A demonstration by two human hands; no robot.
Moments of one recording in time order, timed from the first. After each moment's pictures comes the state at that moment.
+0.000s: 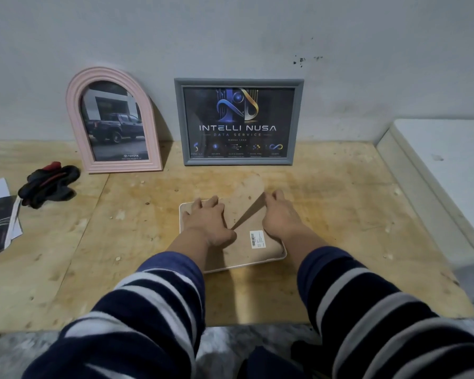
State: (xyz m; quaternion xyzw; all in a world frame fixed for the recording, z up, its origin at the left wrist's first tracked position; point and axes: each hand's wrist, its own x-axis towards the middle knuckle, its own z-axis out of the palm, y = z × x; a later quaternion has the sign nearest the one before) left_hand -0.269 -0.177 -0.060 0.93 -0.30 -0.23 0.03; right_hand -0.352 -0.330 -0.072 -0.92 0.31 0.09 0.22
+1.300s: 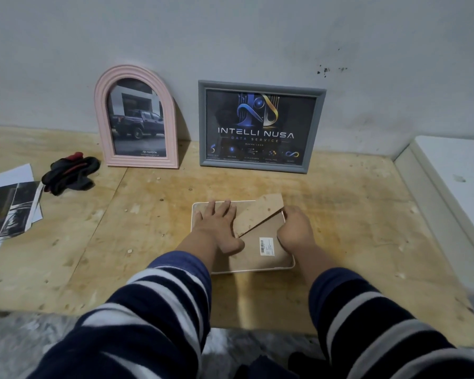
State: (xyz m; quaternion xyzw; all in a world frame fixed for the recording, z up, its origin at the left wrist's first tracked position) left_hand -0.270 -0.166 -0.064 0.91 -0.33 -0.26 0.01; right_hand -0.363 -0.325 -0.078 -0.89 0.36 0.00 0.29
